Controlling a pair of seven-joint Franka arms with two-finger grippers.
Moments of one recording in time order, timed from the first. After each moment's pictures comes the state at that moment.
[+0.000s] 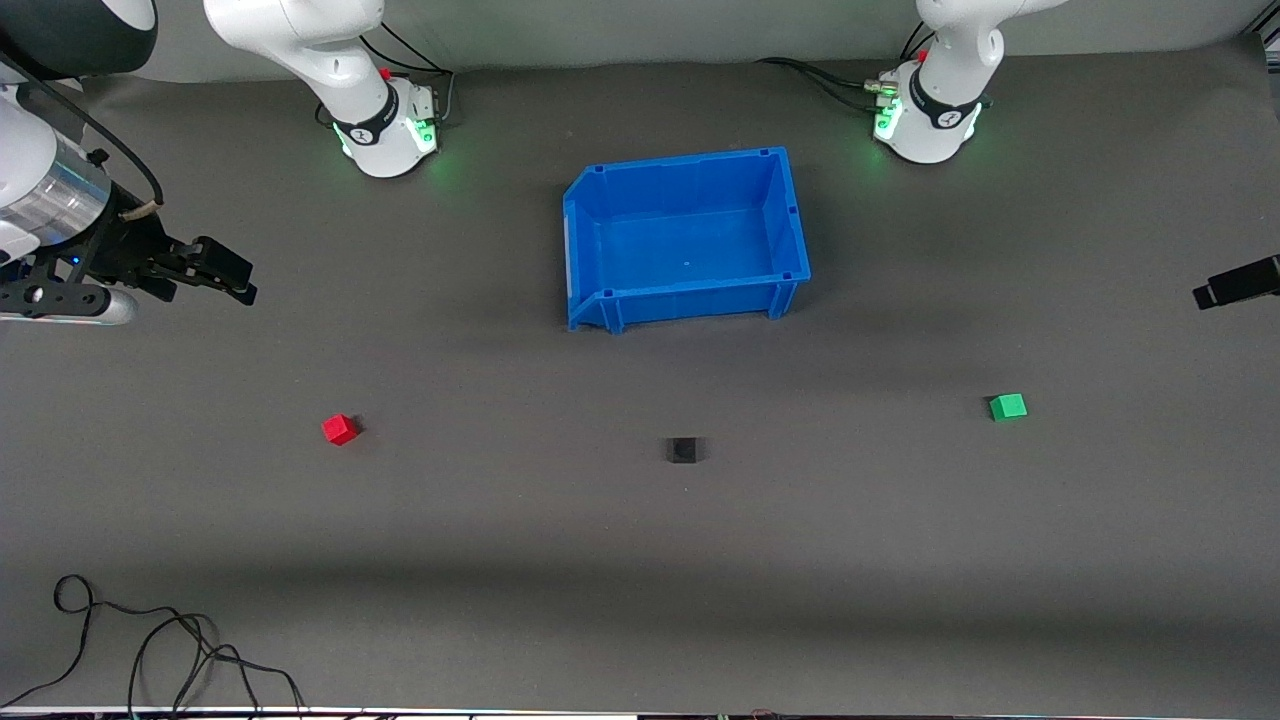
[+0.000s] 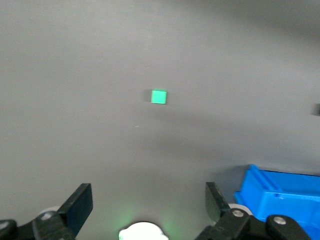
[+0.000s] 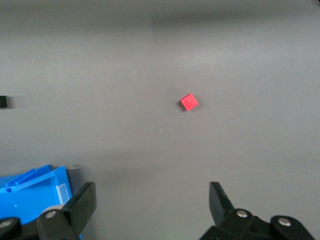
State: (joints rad) left arm 0.27 0.22 -0.16 -1.26 -0.02 1.32 -0.13; right arm 0.13 -0.04 -0.02 -1.66 0.01 1.62 0.19
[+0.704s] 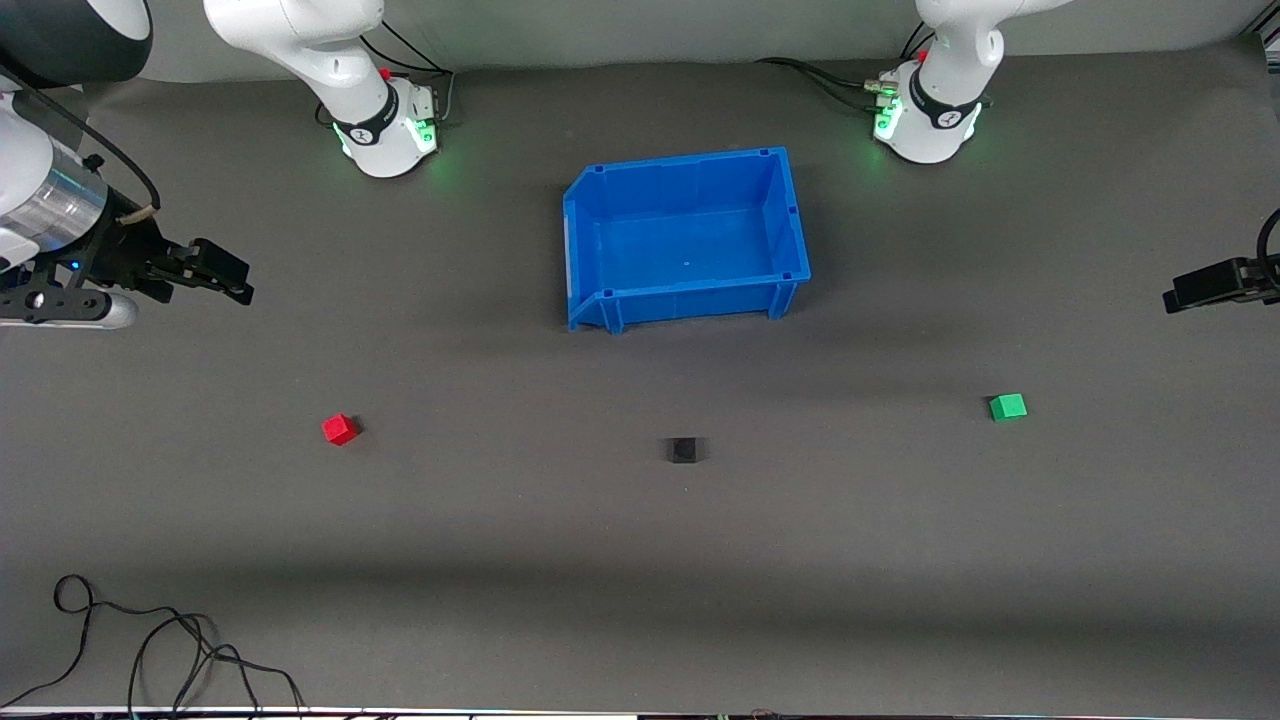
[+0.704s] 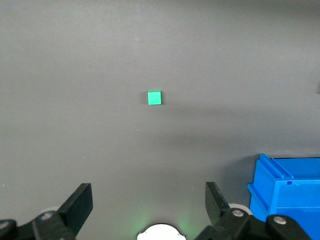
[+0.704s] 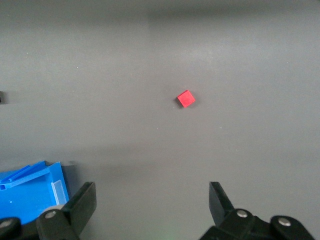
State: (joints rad) left arm 0.22 0.23 -0.17 -1.26 0.04 1.32 -0.03; right arm 0.13 -0.02 -0.03 -1.66 0.01 1.61 0.18
